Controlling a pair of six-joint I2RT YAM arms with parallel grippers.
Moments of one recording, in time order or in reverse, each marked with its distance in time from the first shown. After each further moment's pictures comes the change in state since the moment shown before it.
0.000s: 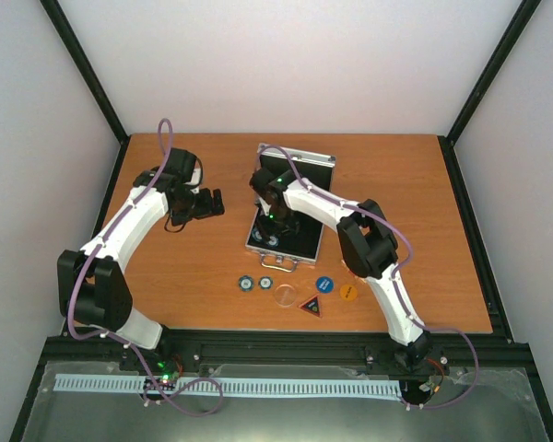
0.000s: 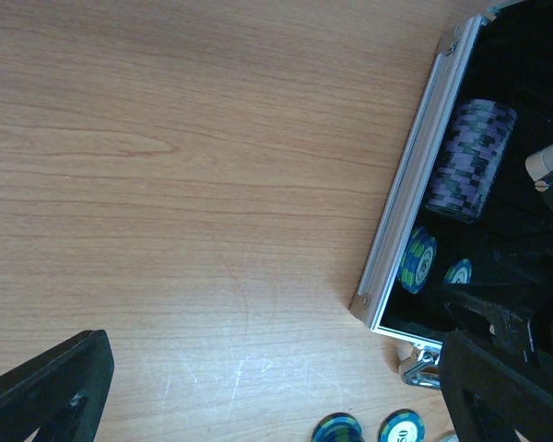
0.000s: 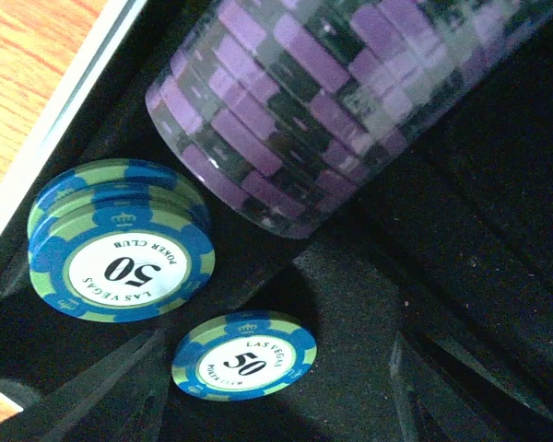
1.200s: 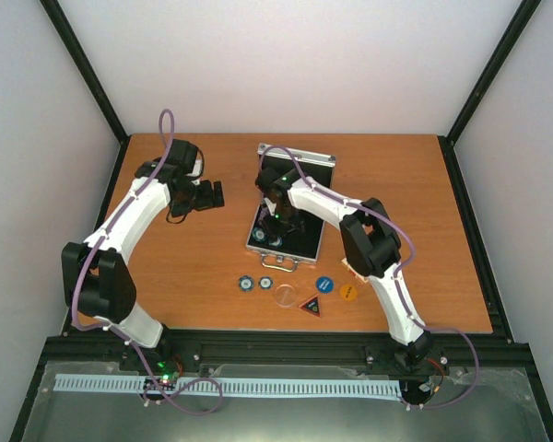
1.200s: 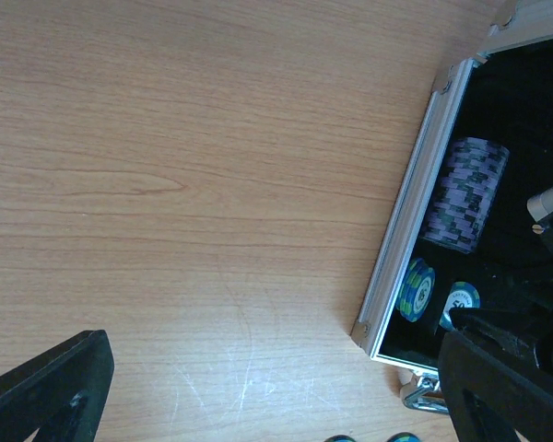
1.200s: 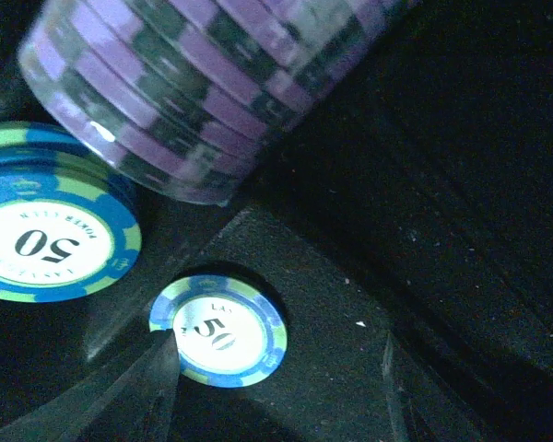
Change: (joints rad) left arm 0.000 0.060 0.102 -0.032 -0.034 0.011; right arm -0.023 -0.012 -0.023 -0.019 0.028 -0.045
